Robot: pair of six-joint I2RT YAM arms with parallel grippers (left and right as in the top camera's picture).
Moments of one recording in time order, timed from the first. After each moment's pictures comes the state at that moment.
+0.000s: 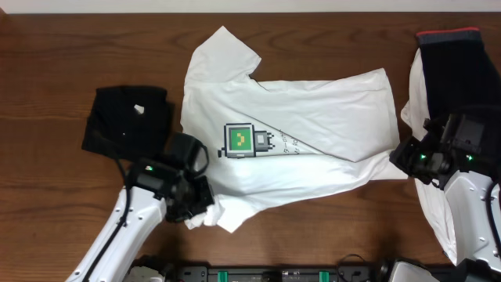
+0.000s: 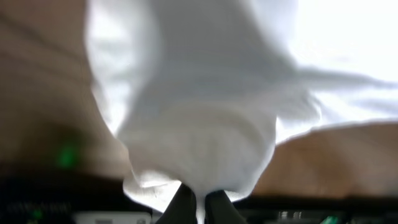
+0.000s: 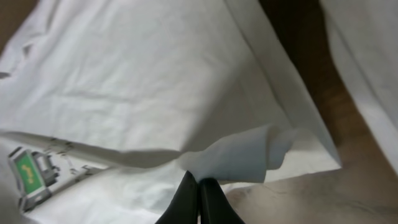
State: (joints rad) left arm -0.33 1.18 0.81 -1.13 0.23 -0.66; right arm -0.34 1.31 0.79 -0.66 -0.36 0.31
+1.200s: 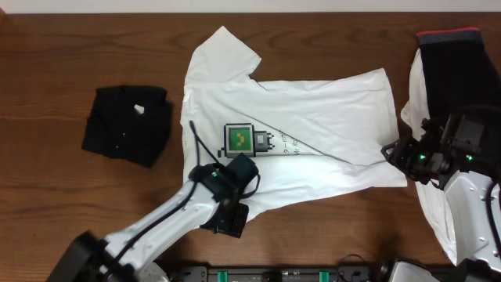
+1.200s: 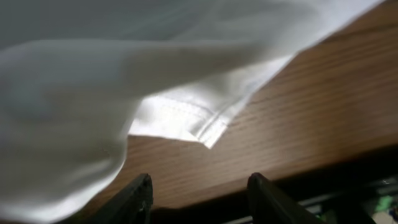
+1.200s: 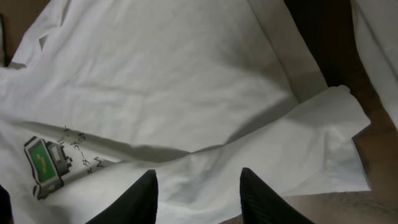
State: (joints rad) left arm -0.74 1.44 0.77 -0.99 0.21 -0.42; right arm -0.34 1.31 0.79 -0.67 -0.40 0.31
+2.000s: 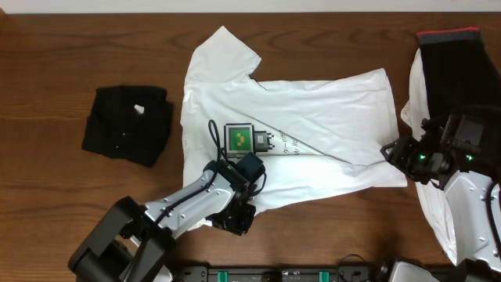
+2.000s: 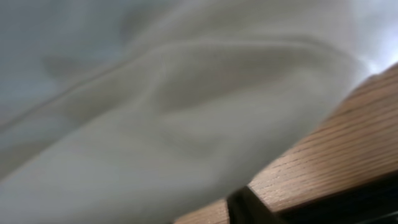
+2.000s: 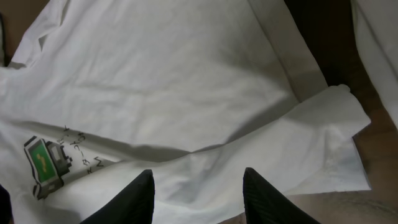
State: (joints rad) left arm -0.74 1.61 0.77 -0.88 0.27 -0.34; right arm -0.34 1.31 0.79 -0.68 -0.40 0.31
